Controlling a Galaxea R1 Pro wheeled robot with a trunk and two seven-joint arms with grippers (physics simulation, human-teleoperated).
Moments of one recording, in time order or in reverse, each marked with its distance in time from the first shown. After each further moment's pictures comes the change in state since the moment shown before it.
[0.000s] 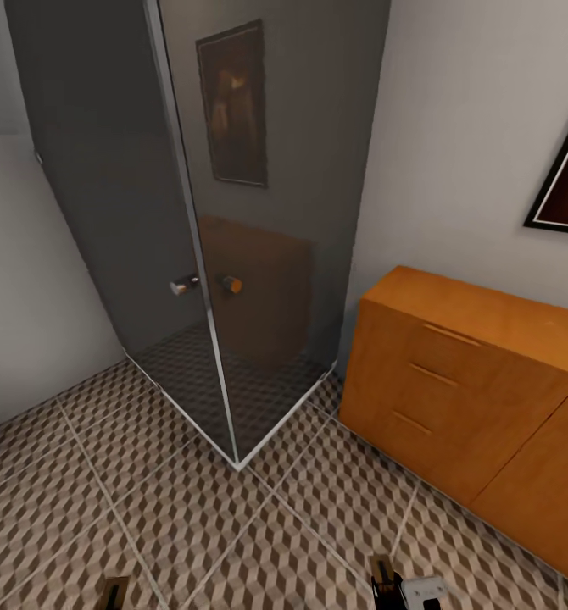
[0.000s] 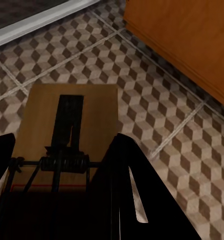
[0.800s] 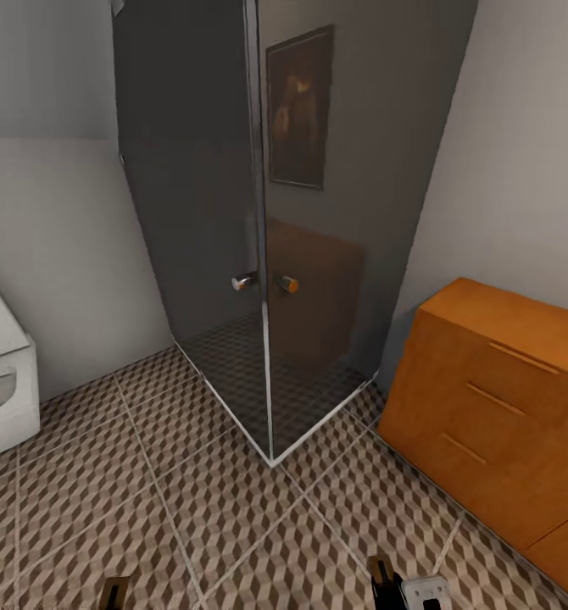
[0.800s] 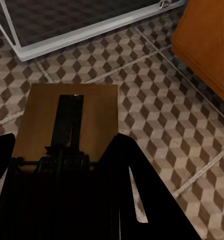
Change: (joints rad) left arm 0.000 -0.001 0.000 0.000 0.000 0.000 0.000; right arm 0.000 0.000 0.000 0.000 0.000 0.000 0.000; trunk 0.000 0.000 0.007
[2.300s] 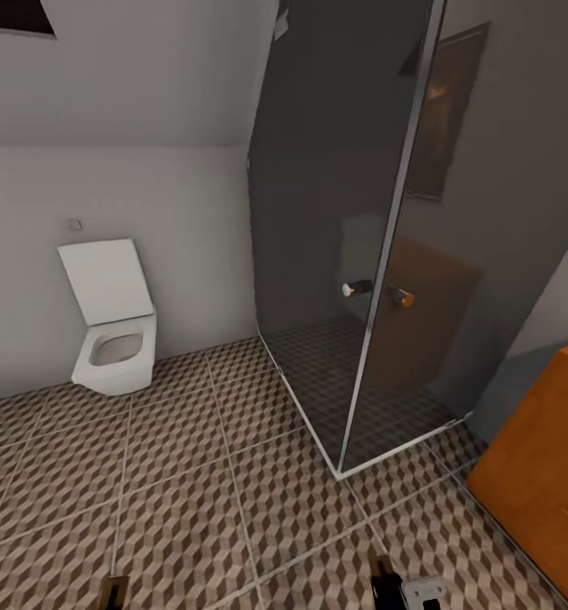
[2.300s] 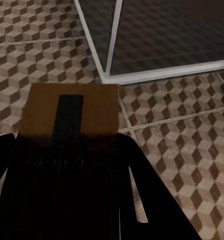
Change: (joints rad) left arm 0.000 0.000 -0.001 0.000 0.000 0.000 0.000; right arm 0.000 0.000 0.001 0.002 0.001 0.000 0.000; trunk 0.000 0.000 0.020
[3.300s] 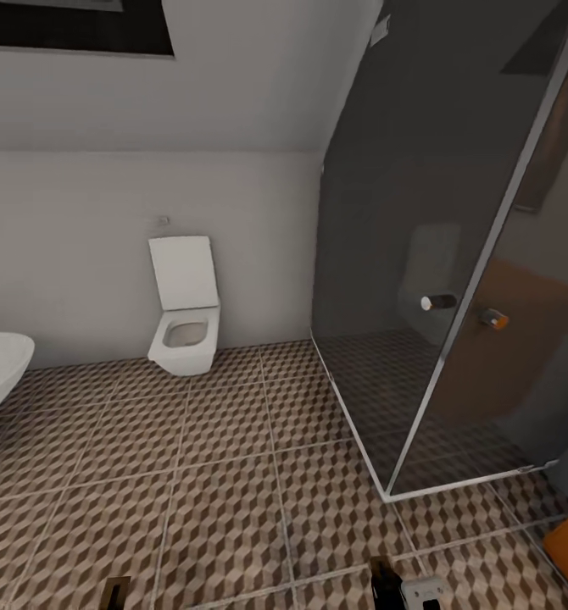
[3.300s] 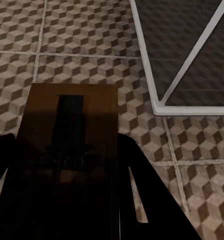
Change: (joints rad) left arm 0.000 -0.003 0.000 0.000 0.000 0.000 0.000; right arm 0.000 0.000 0.001 0.002 0.001 0.000 0.000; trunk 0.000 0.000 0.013
